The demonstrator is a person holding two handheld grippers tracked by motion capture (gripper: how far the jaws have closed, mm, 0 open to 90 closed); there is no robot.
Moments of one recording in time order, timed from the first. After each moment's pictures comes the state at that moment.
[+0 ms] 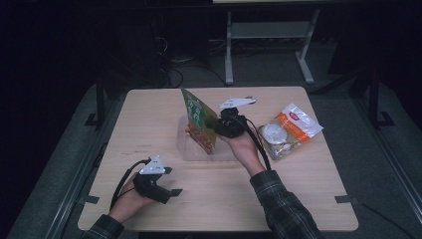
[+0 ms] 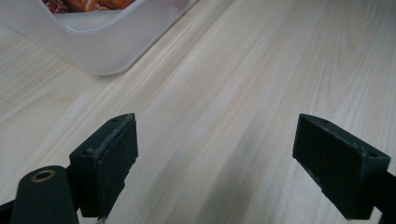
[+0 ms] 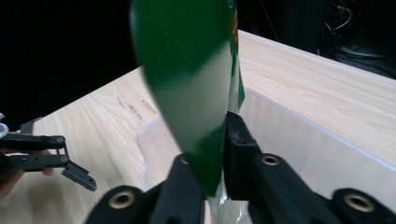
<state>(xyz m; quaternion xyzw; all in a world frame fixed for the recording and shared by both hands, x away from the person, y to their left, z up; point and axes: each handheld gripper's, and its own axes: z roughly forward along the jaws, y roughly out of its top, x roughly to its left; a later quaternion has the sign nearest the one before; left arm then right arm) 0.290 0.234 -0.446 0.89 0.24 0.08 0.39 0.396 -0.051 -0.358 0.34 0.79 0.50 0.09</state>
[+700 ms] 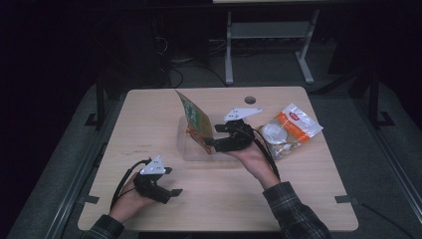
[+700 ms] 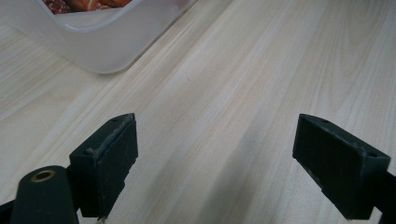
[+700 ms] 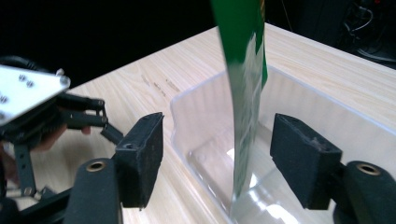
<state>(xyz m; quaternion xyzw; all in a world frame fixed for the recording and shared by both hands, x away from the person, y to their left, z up) 0.290 0.233 -0.447 0.89 0.25 0.08 0.38 0.358 -0.066 -0.355 0.31 0.81 0.50 0.09</state>
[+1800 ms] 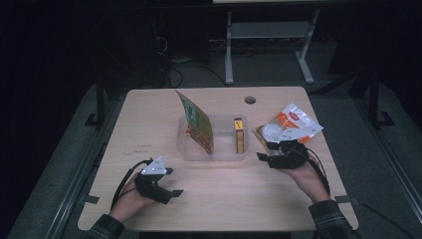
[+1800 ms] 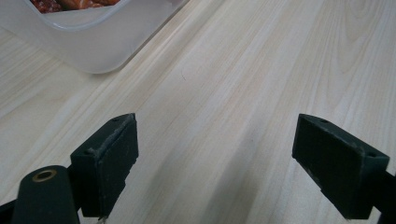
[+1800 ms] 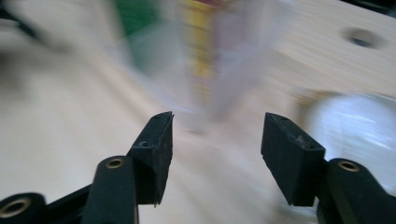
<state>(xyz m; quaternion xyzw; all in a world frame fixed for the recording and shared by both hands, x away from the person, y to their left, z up) 0.291 0.231 -0.448 0.89 0.24 0.07 0.38 0.328 -0.201 -0.399 0.37 0.82 0.42 0.14</state>
